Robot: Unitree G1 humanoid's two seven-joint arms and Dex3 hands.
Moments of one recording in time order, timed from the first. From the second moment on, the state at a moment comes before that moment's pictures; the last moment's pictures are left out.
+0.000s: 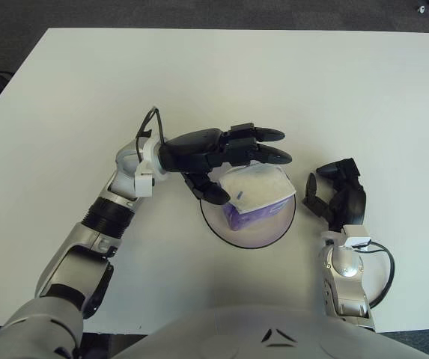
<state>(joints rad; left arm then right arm) -0.49 0.40 -0.32 0.13 -0.23 -0.94 -0.89 0.28 0.11 -0.03 -0.12 -0.15 -0.31 -0.27</state>
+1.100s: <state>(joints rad) -0.46 0.21 -0.11 0.19 -0.06 -0.66 -0.46 0.29 0.09 -0.03 -0.09 -0.17 -0.39 -0.26</state>
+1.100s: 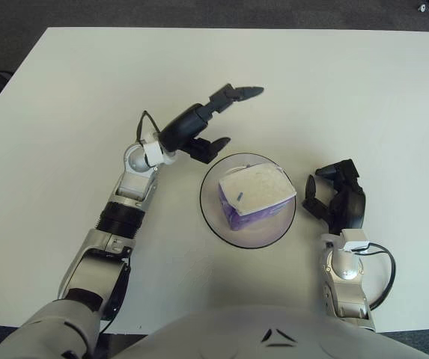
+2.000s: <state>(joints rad) -0.48 0.06 0.06 0.41 -0.08 -0.65 -0.10 0.29 0.09 -0.03 -0.09 -0.17 -0.39 -0.25</state>
